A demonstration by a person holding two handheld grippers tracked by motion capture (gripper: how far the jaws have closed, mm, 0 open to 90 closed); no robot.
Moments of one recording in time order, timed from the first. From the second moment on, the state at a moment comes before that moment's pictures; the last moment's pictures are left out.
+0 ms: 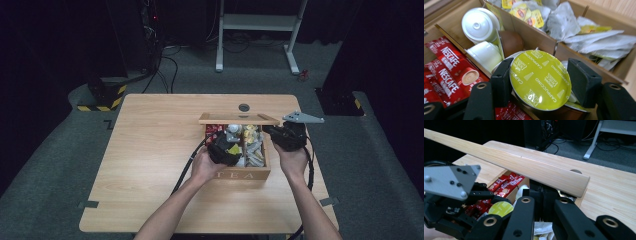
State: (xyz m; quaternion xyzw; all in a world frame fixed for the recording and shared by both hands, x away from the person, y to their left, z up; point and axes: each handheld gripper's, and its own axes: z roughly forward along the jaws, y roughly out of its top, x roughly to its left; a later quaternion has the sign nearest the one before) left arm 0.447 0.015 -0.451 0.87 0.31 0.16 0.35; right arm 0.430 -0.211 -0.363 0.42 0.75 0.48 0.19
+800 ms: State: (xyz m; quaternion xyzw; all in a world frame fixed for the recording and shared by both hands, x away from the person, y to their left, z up) left arm 0.417 0.065 -0.414 0.84 0.31 0.16 0.41; right arm 0.432 -0.210 -0.363 0.42 0.74 0.49 0.20
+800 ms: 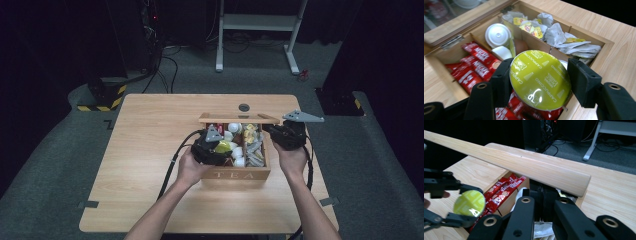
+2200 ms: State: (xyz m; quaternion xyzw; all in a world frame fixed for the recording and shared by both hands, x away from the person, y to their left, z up) left arm 0.393 0.195 -0.432 0.76 0.44 0.20 0.43; right arm 0.431 -0.208 -0.362 0.42 0.75 0.48 0.20
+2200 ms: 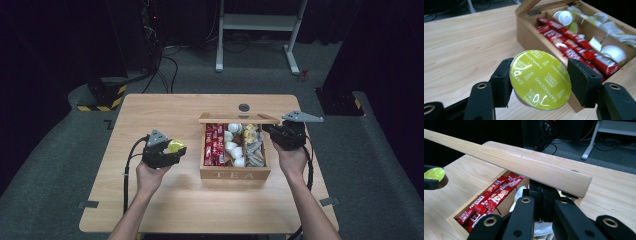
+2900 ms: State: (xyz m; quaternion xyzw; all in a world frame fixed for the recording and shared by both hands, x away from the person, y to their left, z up) left arm 0.389 0.213 -0.481 0.75 0.49 0.22 0.39; right arm 0.431 -0.209 -0.363 0.42 0.75 0.48 0.20
